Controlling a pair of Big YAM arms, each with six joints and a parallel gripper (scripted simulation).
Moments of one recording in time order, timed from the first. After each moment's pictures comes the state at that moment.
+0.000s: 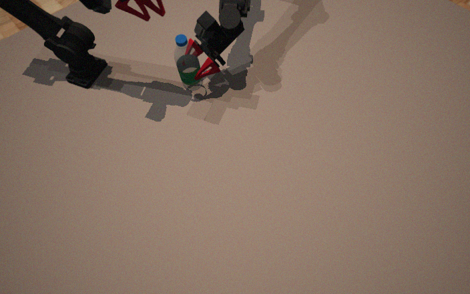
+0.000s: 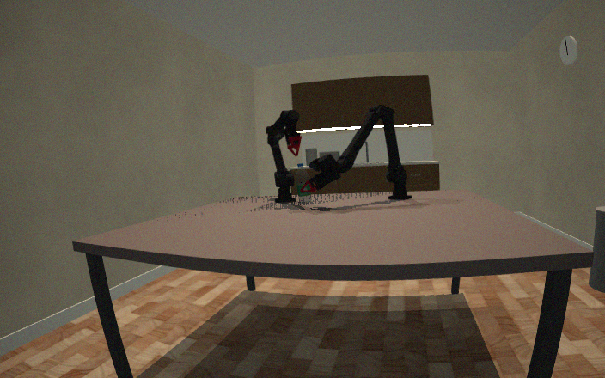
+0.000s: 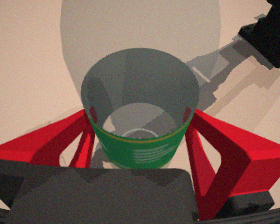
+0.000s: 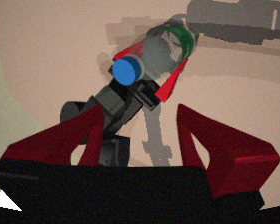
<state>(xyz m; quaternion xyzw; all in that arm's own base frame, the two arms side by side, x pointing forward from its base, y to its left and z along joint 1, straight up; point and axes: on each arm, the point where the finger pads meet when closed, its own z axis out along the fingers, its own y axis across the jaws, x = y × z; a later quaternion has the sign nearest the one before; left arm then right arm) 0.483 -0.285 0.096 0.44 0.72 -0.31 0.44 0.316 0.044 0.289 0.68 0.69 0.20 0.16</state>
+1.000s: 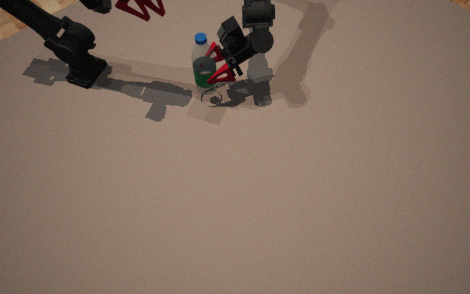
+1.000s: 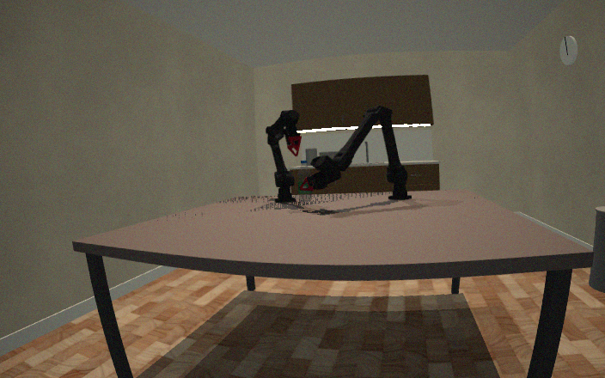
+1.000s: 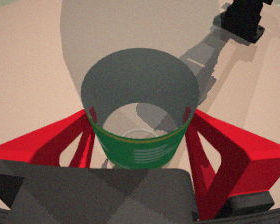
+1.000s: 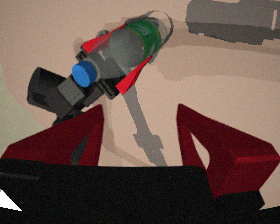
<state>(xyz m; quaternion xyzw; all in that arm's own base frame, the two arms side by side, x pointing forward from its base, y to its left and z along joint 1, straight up) 0.517 -0.242 0.110 0.53 0.62 -0.37 0.44 0.316 0.044 0.289 0.68 0.69 0.20 0.16</state>
